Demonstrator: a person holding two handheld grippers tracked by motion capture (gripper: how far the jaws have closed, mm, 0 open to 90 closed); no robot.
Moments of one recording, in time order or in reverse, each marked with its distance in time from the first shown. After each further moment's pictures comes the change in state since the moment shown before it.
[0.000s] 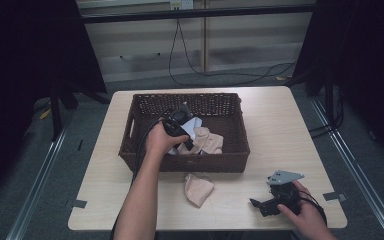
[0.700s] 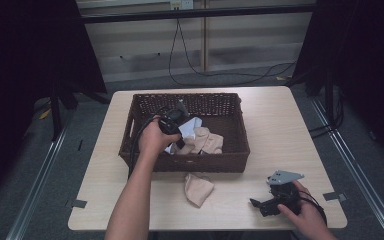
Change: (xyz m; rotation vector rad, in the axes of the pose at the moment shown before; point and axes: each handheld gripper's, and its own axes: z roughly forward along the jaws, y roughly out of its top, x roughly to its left) left arm -0.006 -0.012 -0.035 0.008 -0.071 0.031; right arm 0.000 0.000 0.000 0.000 0.001 0.002
